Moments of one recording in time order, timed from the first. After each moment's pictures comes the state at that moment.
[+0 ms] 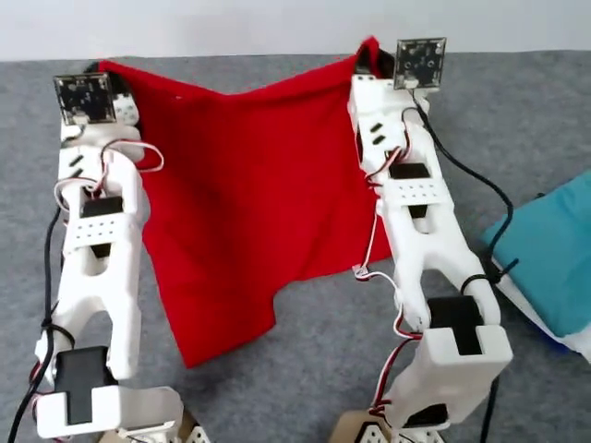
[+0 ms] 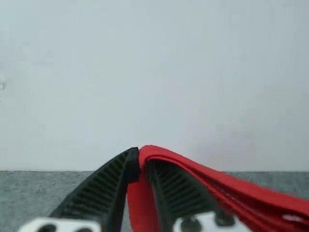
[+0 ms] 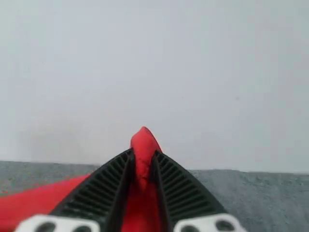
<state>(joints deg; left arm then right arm) -13.0 -3.6 32.1 -12.3 0.7 -6.9 13.0 12.4 -11.7 -2.9</state>
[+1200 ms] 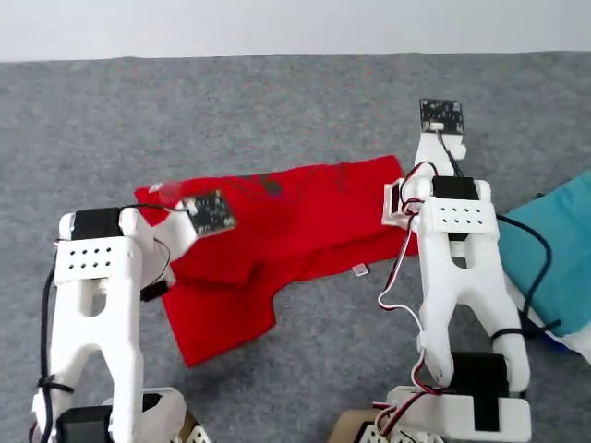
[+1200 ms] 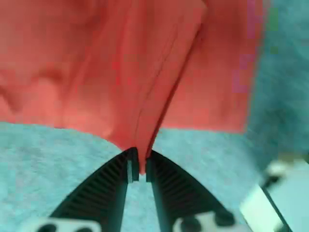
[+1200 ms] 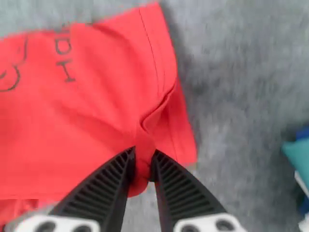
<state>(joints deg) -9.1 -21.8 32.7 92.3 -61.3 -0.4 -6.3 20.8 61.5 -2.9</state>
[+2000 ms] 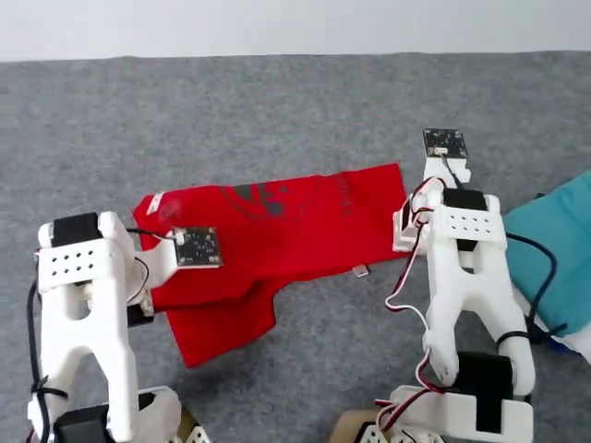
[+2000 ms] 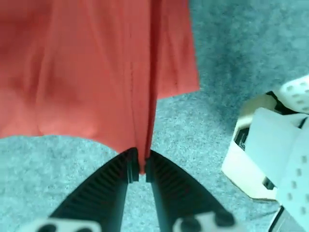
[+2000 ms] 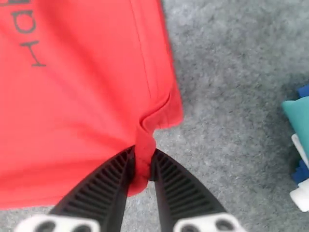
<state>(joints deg) -15.6 -21.8 35.3 98.7 -79.2 3.6 -6.3 27.0 62.5 1.9</state>
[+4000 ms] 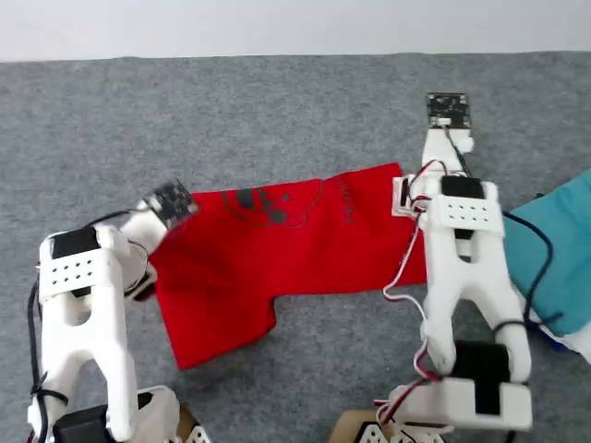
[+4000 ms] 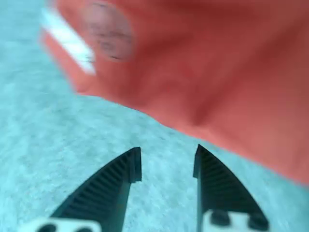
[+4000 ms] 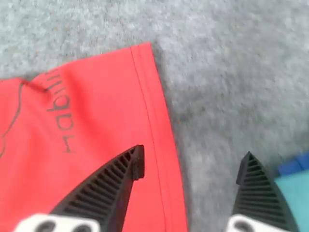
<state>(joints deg) -18.6 -22.1 42.4 67.6 -50.9 2.0 -0.7 20.9 48.1 2.1</state>
